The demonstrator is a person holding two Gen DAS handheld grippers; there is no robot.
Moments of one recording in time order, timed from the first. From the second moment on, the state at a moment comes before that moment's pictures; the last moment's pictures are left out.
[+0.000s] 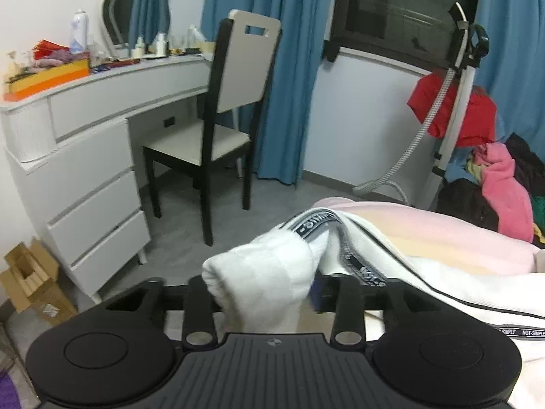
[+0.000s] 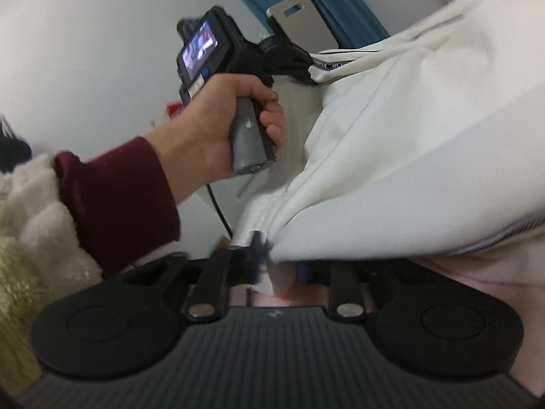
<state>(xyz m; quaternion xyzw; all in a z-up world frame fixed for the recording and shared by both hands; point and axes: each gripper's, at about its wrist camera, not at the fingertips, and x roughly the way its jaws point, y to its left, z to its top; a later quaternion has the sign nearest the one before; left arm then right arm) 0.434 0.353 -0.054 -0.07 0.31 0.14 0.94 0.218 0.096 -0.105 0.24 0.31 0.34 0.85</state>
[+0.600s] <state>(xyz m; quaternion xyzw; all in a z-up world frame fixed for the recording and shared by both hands) 0.132 0.134 0.025 -0.06 0.19 -0.02 0.98 0.042 -0.067 0.003 0.11 0.19 0.20 0.95</state>
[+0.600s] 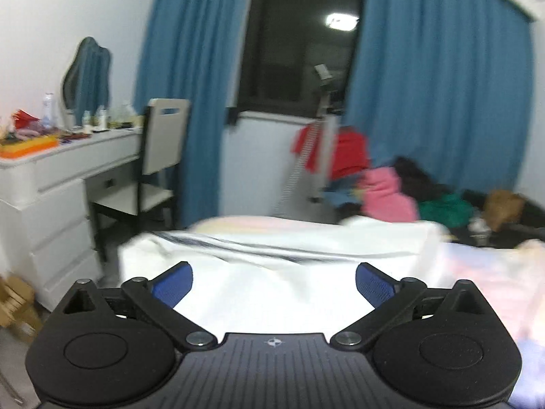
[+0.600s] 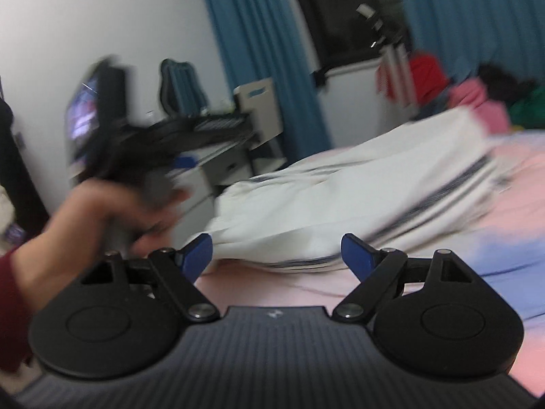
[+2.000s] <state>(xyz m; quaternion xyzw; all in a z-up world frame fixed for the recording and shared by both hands) 0.381 -0.178 -0.078 0.22 0.22 -0.13 0.94 0.118 -0.296 -0.108 0.18 0.26 -0.15 0.94</state>
